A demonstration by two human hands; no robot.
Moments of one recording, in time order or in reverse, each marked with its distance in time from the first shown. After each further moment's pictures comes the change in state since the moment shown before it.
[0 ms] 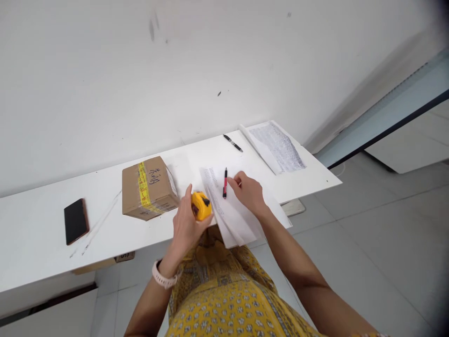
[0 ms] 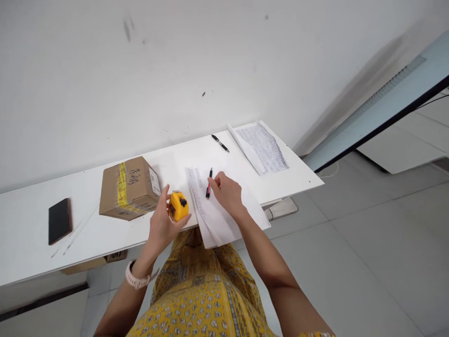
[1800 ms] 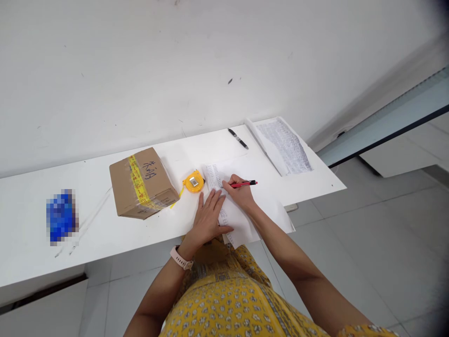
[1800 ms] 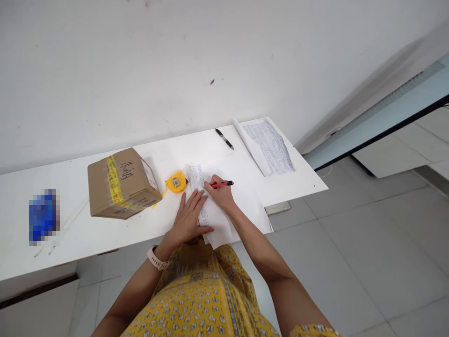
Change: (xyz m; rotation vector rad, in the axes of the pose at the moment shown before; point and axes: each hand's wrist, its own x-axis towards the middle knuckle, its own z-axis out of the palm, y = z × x) left_hand 0.015 -0.027 0.072 0.208 -0.425 0.370; right_hand 0.015 0.017 0.060 0.514 -0.038 0.083
